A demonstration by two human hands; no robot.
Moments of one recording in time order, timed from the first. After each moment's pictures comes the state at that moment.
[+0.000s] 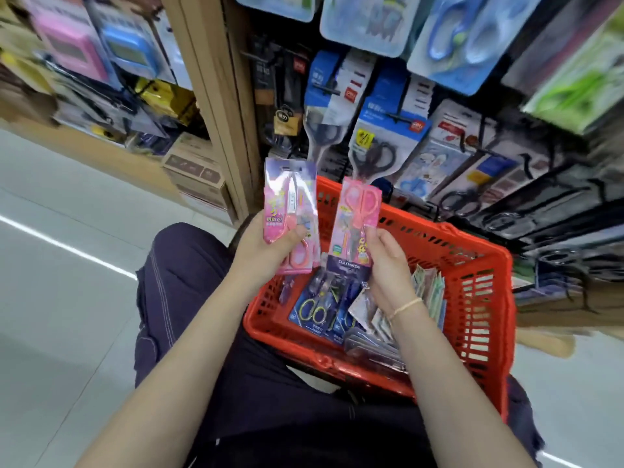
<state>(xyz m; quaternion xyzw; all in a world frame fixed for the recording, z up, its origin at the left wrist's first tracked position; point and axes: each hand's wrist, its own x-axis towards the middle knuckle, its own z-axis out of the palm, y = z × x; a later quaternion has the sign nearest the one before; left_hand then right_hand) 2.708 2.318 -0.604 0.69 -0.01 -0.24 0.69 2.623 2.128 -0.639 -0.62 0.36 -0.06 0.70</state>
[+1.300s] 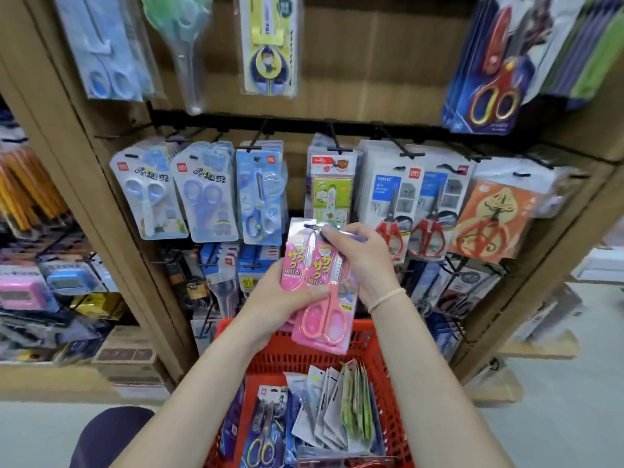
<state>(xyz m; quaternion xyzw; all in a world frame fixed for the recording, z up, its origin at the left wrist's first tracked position) 2.643 2.188 -0.407 0.62 -0.29 -0.34 0.65 2.569 2.045 -0.364 -0.57 0.26 -0.33 0.70</state>
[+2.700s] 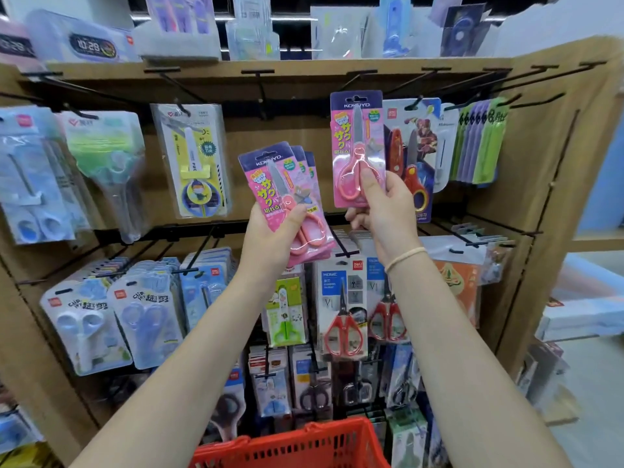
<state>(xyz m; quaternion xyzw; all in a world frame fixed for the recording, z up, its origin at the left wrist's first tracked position) 2.664 2.043 -0.217 0.55 -0.38 -0.09 0.74 2.556 1.916 -0.191 -0.60 0.15 -0.53 0.58</state>
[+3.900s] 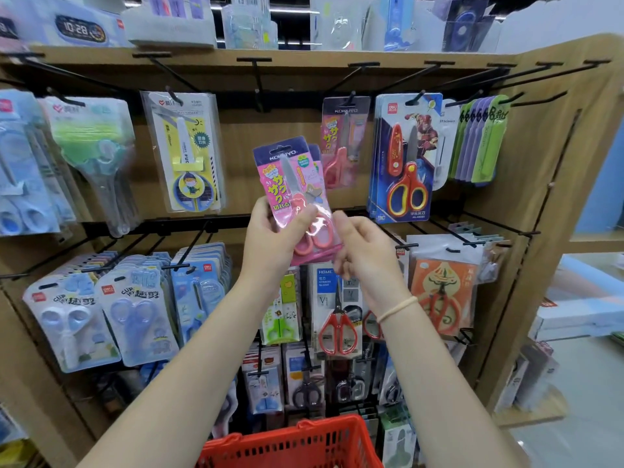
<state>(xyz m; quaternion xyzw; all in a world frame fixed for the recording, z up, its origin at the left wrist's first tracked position) 2.659 2.034 -0.228 0.52 -0.38 -0.11 0.76 2.548 1.947 -0.239 -0.65 0.19 -0.43 0.60</state>
